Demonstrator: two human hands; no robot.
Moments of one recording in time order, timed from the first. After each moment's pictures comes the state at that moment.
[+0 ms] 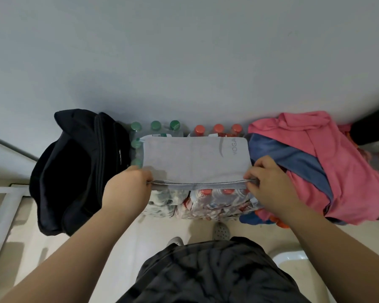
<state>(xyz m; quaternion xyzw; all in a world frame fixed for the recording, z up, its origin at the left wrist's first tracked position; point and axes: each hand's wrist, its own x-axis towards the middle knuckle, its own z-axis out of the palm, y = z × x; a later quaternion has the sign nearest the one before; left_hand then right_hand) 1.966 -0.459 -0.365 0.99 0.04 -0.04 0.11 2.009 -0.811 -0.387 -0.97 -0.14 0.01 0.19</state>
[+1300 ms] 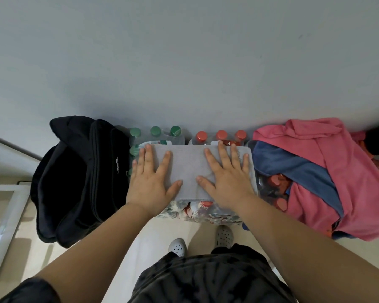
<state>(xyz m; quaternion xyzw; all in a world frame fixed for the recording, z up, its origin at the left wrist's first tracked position) 2.006 -0.488 -0.415 0.99 0.01 -0.09 0.10 2.051 -0.718 -0.413 -0.98 -0.14 0.14 0.05</state>
